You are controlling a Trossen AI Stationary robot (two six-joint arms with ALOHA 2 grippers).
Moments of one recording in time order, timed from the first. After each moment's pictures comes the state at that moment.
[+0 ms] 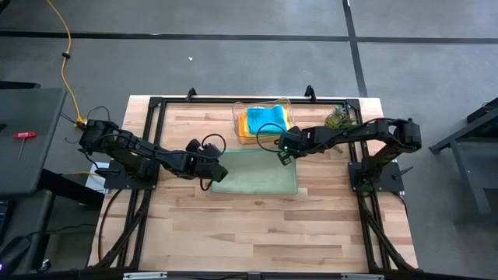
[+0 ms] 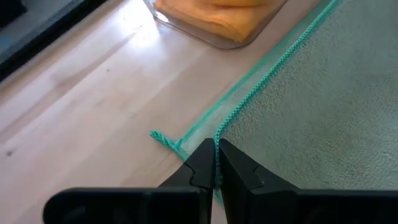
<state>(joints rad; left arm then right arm) -0.01 1.50 0.69 -0.35 -0.73 -0.71 -0.16 1.57 0.97 -0.72 0.28 0.82</state>
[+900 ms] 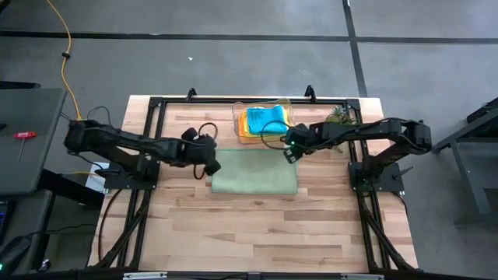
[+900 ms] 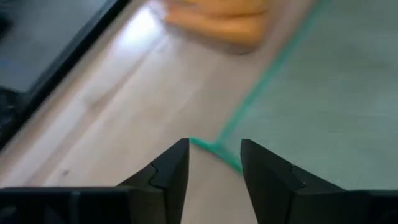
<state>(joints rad) 0.09 1.33 0.75 -0.54 -0.61 -0.46 -0.19 1.47 0.97 -0.81 0.23 0.79</state>
